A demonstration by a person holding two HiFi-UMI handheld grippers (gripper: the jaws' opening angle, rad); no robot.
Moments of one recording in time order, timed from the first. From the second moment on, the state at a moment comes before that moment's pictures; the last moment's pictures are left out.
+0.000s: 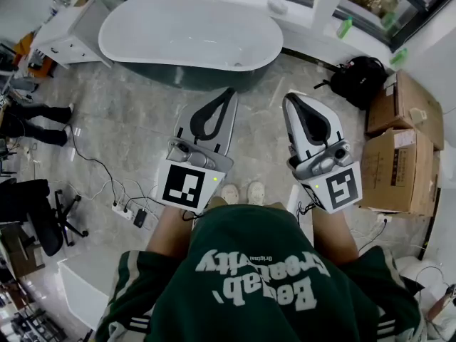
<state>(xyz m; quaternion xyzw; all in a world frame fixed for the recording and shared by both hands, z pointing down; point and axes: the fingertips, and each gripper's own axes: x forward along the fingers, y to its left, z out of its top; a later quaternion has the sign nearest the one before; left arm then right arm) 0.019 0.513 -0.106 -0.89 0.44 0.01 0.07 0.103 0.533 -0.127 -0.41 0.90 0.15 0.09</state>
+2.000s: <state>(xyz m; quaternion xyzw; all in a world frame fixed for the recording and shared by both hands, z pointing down) 0.056 0.306 -0.087 -0.90 0.42 0.01 0.08 0.132 0.327 -0.085 -0.42 0.89 0.13 0.09</state>
